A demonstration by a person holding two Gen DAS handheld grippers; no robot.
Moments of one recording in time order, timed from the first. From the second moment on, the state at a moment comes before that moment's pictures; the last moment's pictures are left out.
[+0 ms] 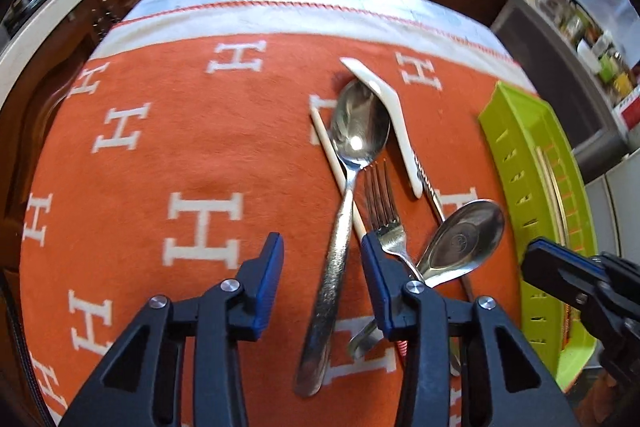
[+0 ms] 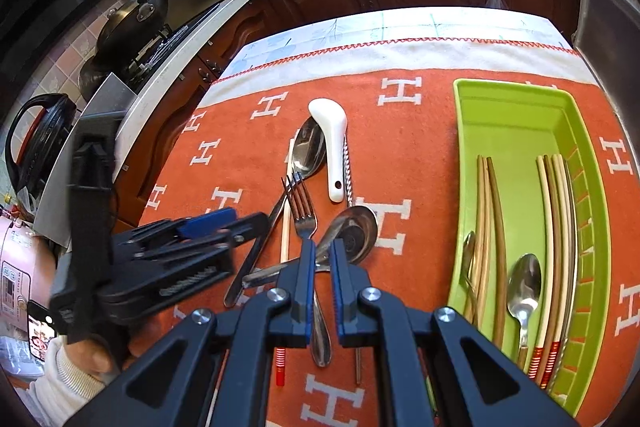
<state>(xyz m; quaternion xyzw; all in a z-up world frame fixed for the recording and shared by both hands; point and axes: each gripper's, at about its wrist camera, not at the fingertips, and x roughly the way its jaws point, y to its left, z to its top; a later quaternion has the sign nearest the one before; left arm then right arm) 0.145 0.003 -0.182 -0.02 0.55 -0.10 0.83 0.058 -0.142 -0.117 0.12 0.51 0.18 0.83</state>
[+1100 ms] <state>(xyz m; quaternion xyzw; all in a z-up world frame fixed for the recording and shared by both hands) 0.160 0.026 -0.185 0.01 0.55 -0.09 0.83 0.050 -0.139 -0.120 0.12 0.51 0.19 0.83</state>
